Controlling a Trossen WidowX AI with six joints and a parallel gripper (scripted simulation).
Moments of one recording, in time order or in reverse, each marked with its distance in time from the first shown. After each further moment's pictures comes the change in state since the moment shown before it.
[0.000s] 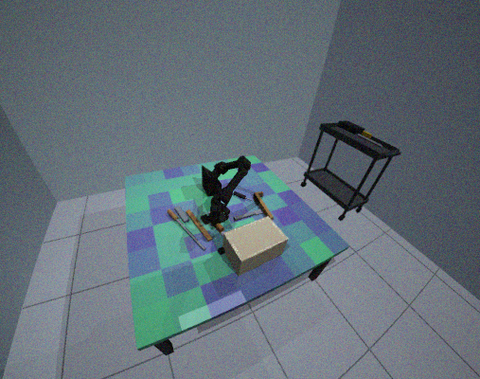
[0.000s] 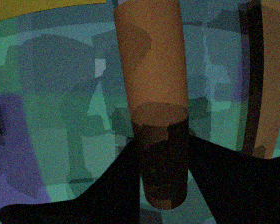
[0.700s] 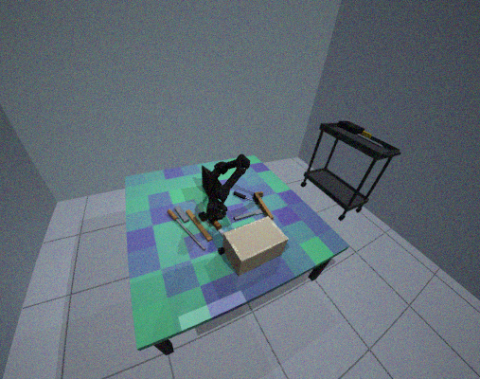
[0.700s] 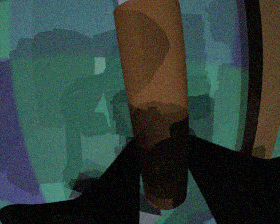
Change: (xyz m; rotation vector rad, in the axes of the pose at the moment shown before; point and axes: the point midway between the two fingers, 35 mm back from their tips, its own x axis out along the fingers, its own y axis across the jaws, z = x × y) arm 0.000 -0.002 -0.027 0.001 0.001 -0.001
